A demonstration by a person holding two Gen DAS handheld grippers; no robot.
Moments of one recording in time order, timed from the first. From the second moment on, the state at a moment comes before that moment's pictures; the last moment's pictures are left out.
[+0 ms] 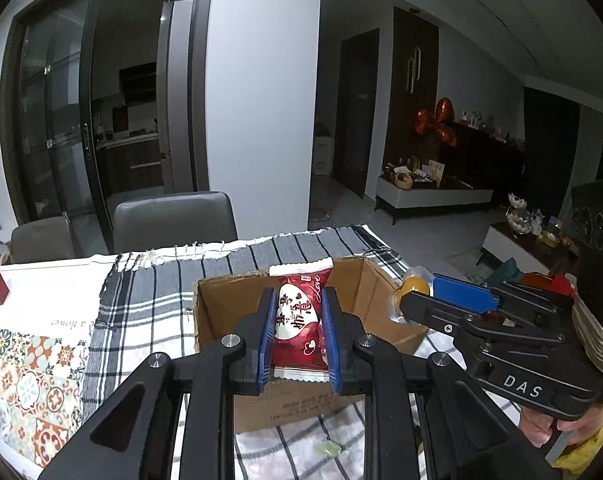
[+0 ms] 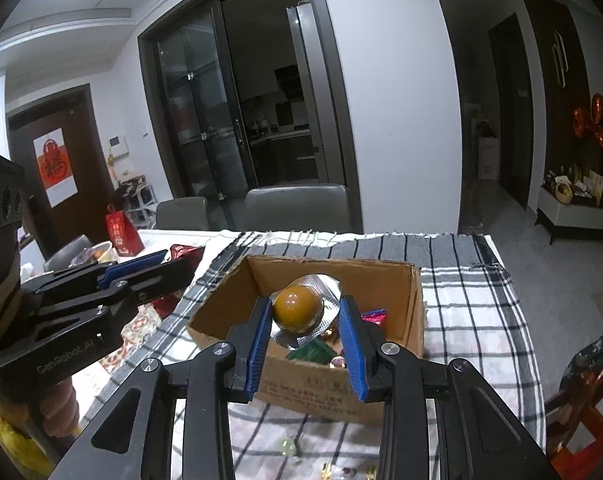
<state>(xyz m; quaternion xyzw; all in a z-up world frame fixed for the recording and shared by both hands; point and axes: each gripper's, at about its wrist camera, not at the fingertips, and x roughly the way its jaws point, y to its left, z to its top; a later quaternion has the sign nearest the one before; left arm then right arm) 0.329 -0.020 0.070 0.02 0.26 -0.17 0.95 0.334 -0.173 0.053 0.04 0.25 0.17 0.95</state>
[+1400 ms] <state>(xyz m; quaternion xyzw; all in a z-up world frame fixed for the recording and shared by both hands) 0.180 0.021 0.004 0.06 0.35 -0.06 0.93 0.220 -0.117 -0.026 -0.05 0.34 0.27 0.90</state>
